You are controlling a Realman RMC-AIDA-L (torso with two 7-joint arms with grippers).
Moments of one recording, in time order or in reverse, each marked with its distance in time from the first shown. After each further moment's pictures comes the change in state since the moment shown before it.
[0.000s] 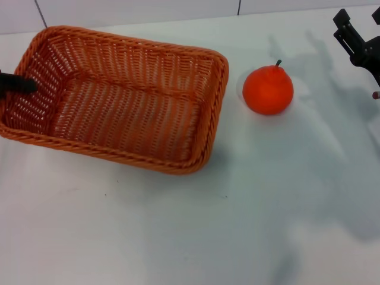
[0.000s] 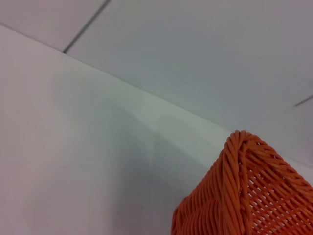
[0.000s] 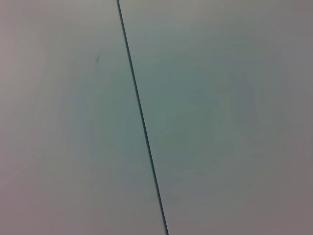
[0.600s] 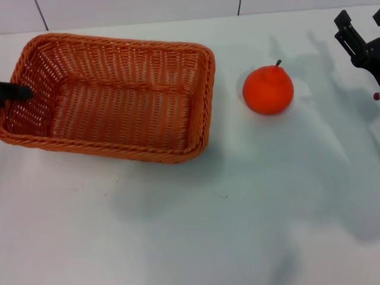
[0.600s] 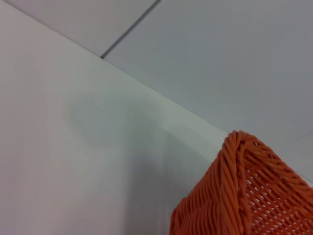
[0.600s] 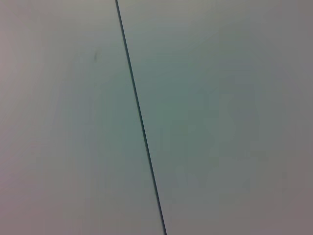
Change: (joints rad) left arm 0.046 -0.066 -0.020 0.043 -0.011 -0.085 -0.010; right arm -0.004 -0.001 0.000 0.001 0.000 0.002 0.000
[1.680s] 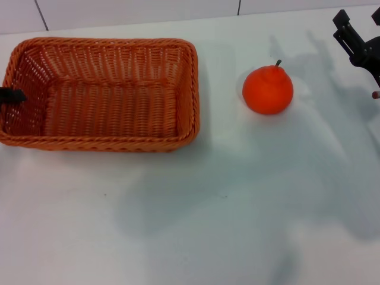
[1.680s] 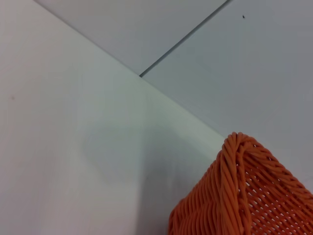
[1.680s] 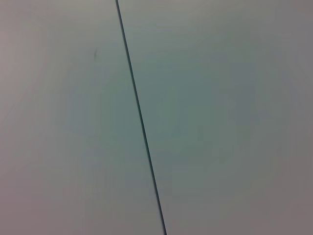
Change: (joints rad) left arm 0.043 -0.059 -0.008 0.025 -0.035 -0.116 -0.001; right arm 0.006 0.000 0.002 0.001 0.000 0.008 -0.002
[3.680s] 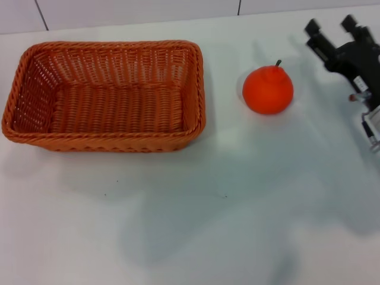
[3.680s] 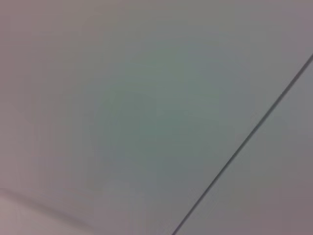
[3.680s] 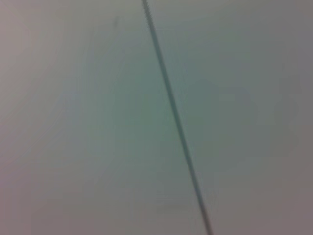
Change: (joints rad) left arm 0.099 -0.086 0.018 0.203 -0.371 -0.202 0.319; right arm 0.030 0.001 -0.085 -0.003 0.000 0.065 0.058
